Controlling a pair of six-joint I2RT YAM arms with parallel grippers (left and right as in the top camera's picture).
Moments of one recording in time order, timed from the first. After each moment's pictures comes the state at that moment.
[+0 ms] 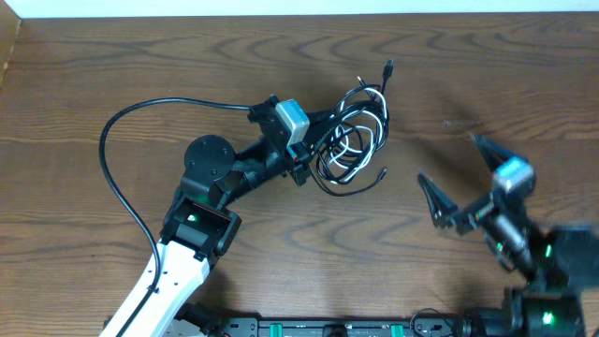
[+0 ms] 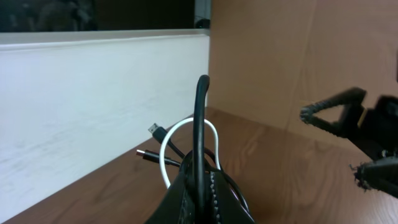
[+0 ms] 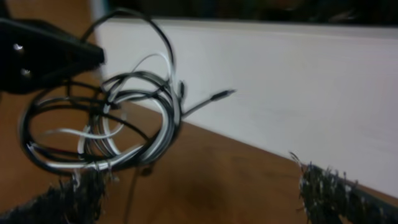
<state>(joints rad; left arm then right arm) -0.44 1.09 0.79 0.36 0.57 -0.09 -0.03 0.53 0.54 0.00 -0.68 0.01</state>
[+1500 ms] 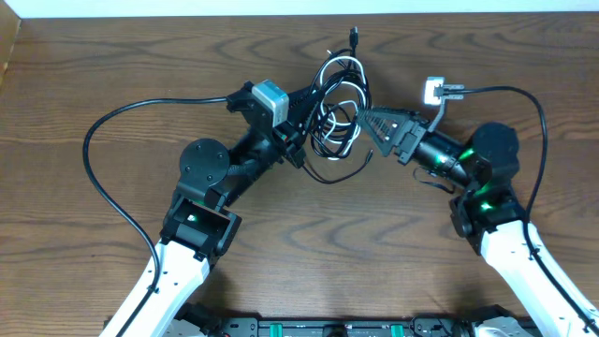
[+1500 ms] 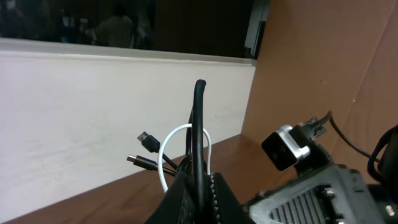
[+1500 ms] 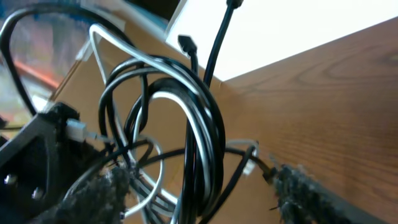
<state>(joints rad) -0.44 1.09 0.79 0.44 0.36 -0.23 0.27 1.22 0.68 0.52 -0.69 0.95</state>
